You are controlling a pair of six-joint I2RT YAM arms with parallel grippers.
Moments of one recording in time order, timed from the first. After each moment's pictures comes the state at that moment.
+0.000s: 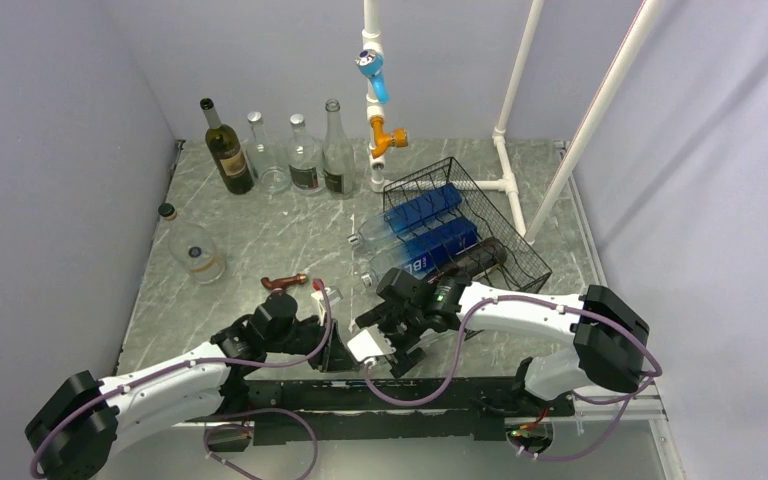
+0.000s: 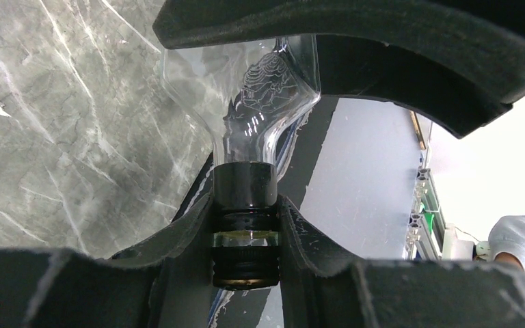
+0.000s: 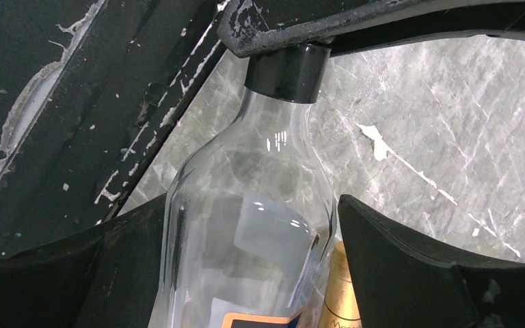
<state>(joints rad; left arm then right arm) -0.84 0.80 0.17 0.15 0.60 -0.68 1.10 1.41 0.85 -0.52 -0.47 -1.05</state>
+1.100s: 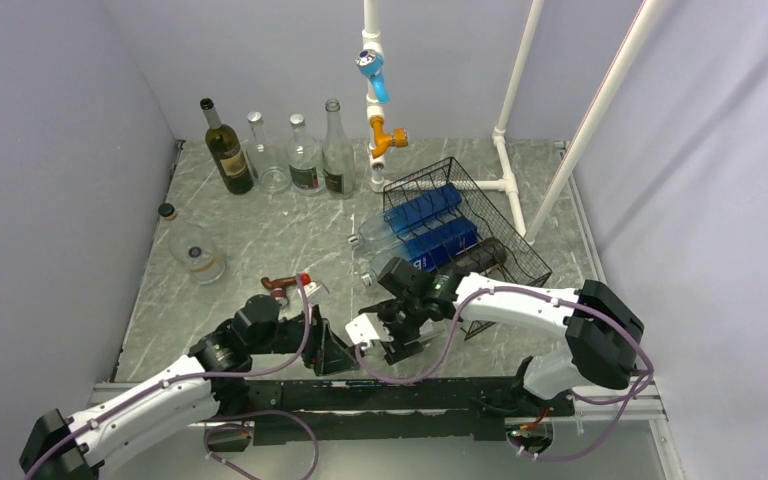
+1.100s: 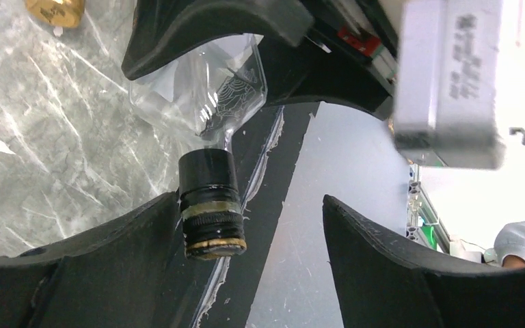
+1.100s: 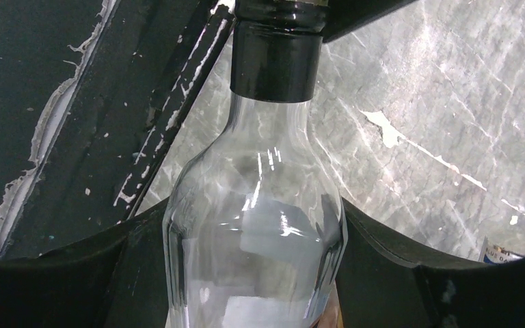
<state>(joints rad) -0.83 0.55 0.19 0.02 0.58 -0.68 1.04 1.45 0.89 -0.56 -0.53 -0.97</state>
